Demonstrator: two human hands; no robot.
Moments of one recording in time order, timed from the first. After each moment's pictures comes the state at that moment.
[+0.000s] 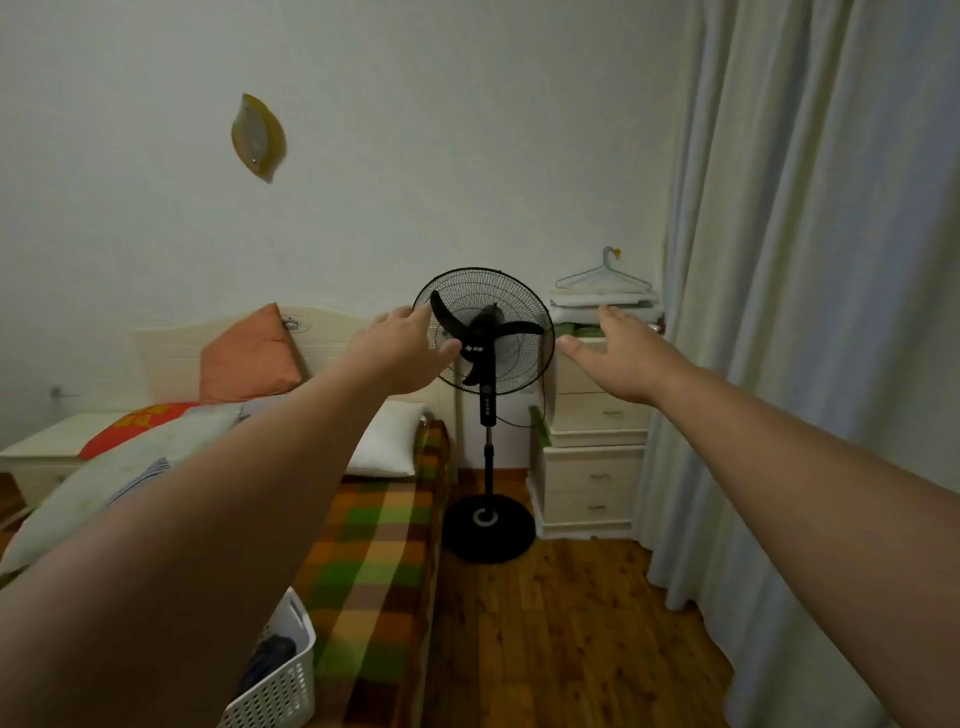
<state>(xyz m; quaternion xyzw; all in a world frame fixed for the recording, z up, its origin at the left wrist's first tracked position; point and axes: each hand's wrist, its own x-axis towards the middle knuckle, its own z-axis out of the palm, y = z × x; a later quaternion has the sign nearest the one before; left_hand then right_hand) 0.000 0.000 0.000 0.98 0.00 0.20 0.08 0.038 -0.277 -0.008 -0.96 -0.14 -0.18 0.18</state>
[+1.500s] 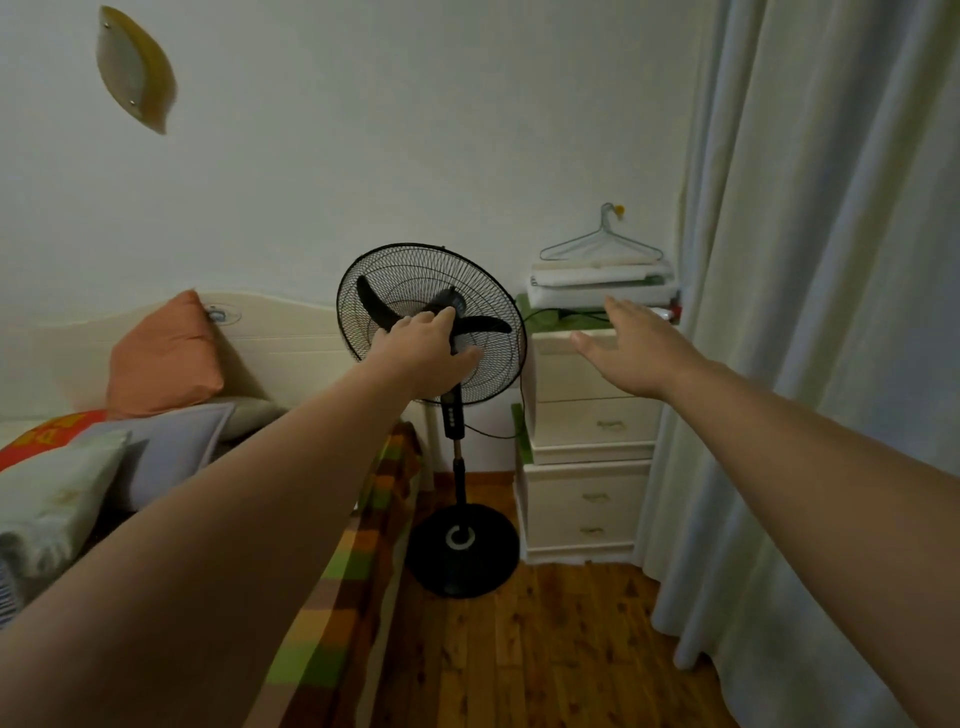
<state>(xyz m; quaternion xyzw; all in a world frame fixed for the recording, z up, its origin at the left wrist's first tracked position) 0.398 -0.126 -0.039 0.99 0.01 0.14 0.04 0.449 -0.386 -0.051 -0.97 -0.14 -0.15 0.15</state>
